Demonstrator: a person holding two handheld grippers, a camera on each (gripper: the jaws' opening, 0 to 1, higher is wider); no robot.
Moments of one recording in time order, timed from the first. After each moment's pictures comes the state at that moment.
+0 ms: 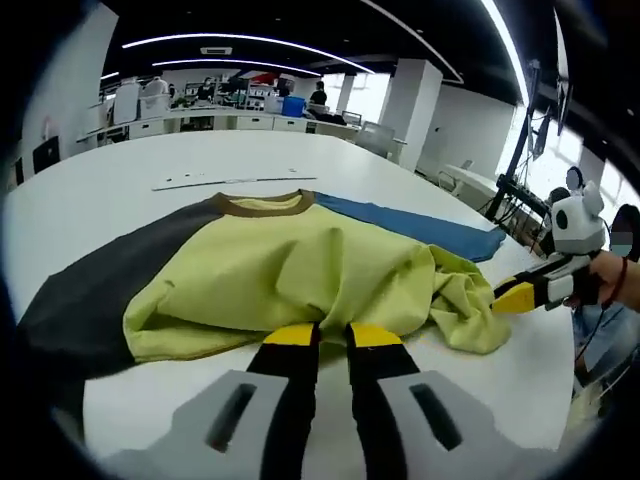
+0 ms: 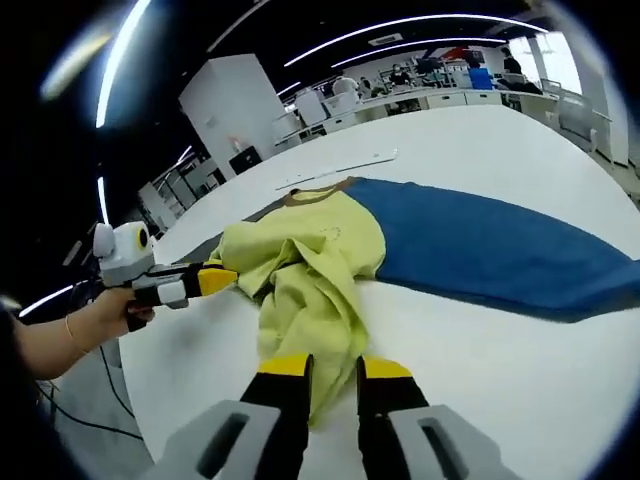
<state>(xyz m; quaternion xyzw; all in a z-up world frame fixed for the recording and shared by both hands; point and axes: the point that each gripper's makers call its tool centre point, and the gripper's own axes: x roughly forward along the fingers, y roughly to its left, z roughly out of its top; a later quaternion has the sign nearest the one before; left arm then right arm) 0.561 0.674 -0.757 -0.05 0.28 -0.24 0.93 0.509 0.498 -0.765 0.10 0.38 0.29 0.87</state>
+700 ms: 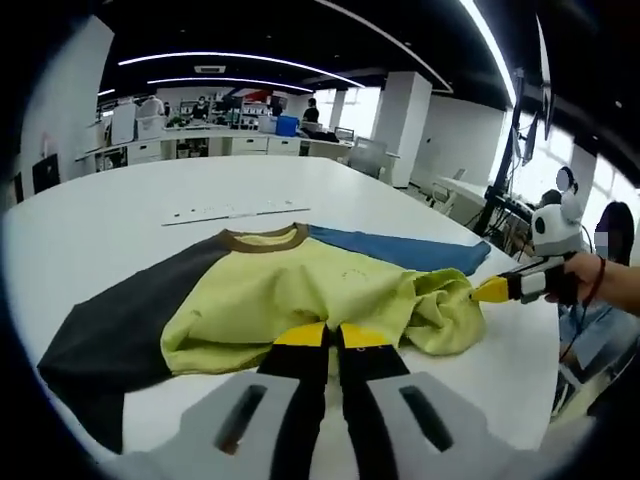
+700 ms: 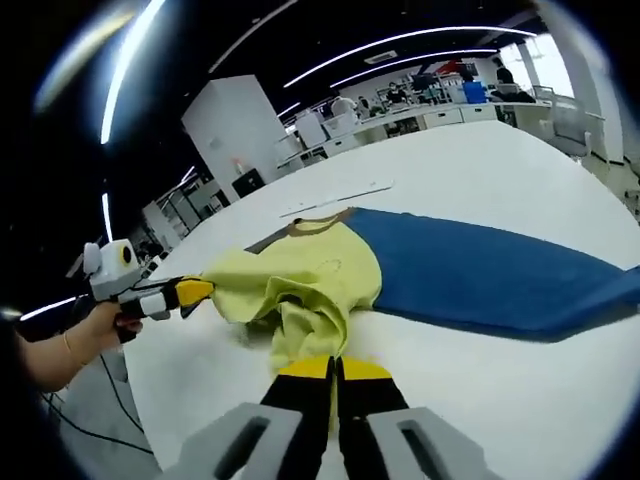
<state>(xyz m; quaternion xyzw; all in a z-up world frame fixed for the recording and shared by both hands) 0.539 0.686 -0.702 -0.04 0.24 -0.25 0.94 0.515 0.489 -0.727 0.12 0.34 0.30 0.89</state>
